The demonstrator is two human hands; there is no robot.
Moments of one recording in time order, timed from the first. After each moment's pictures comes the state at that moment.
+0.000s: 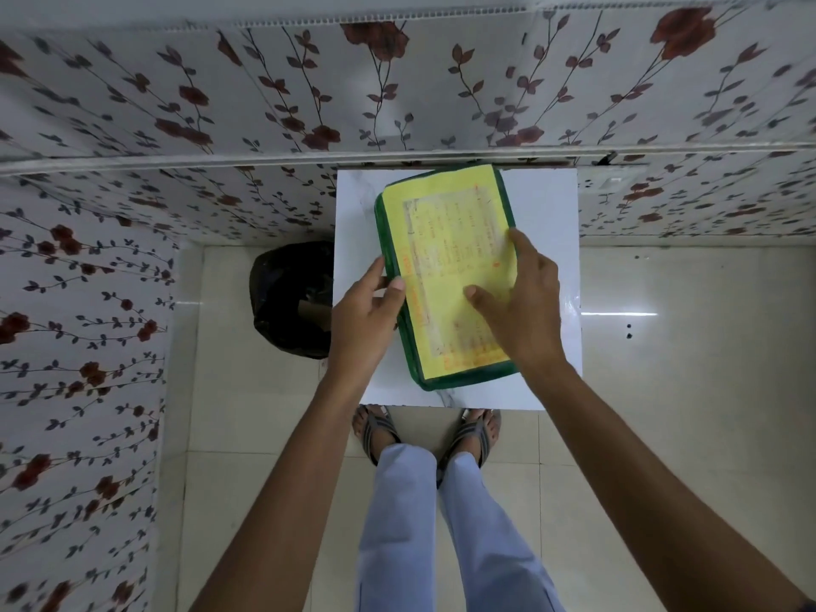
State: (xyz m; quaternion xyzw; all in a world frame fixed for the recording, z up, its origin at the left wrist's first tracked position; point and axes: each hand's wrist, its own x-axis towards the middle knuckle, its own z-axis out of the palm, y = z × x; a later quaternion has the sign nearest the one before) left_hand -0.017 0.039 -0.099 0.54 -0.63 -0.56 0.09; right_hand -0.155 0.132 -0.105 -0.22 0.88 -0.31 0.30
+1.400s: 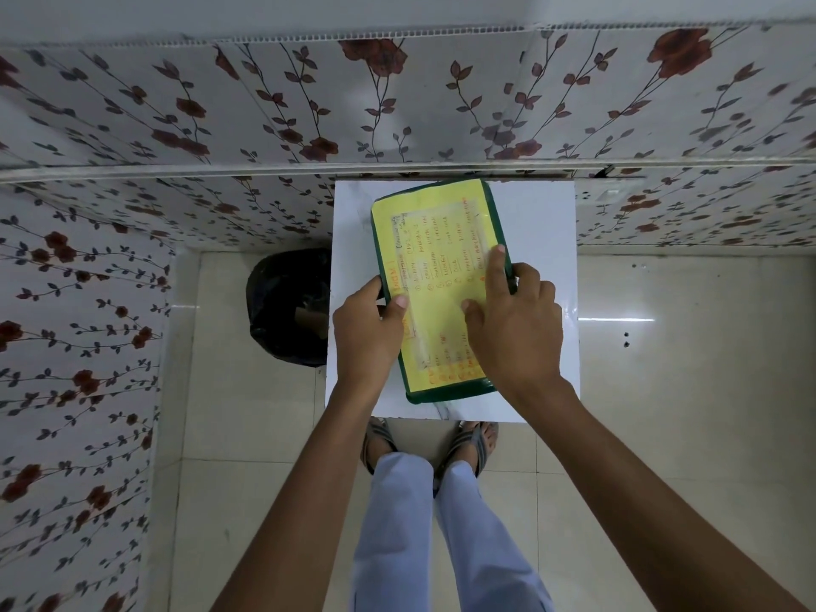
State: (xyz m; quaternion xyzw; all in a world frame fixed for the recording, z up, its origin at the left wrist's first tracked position) left_hand -0.036 0.041 -0.094 0.57 -0.68 -0.45 0.07; right_hand -0.145 0.130 -0.091 -0.35 0.91 -0.07 0.21
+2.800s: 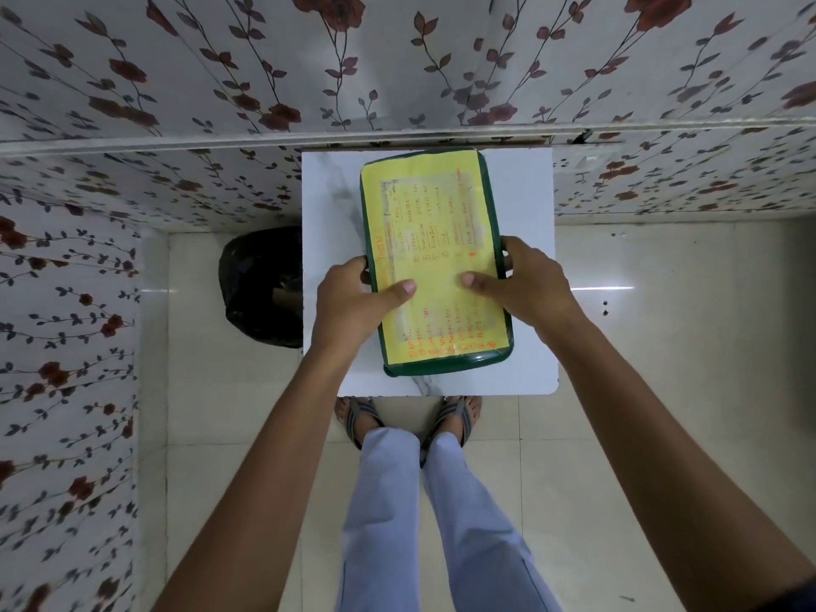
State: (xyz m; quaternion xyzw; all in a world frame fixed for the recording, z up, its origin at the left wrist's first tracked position) left_hand -0.043 0.033 -0.094 0.56 -0.60 -0.58 0.00; right_hand -0.199 0.136 -0.083 -0.20 0.83 -0.25 0.45
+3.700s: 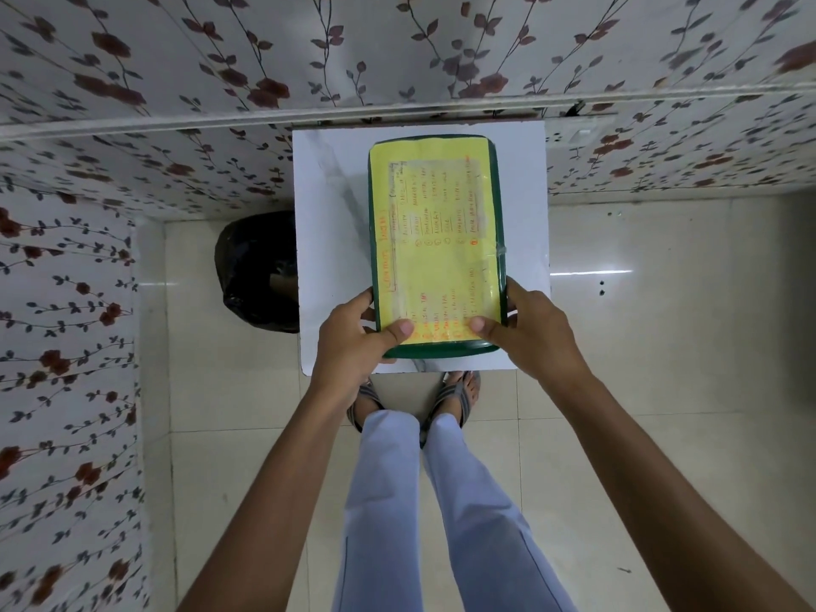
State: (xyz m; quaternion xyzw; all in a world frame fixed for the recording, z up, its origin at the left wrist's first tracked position) left_hand -0.006 0.082 -0.094 0.55 -0.56 -0.62 -0.03; right_hand -0.161 0.200 -0.098 -0.25 0.84 -0.21 0.43
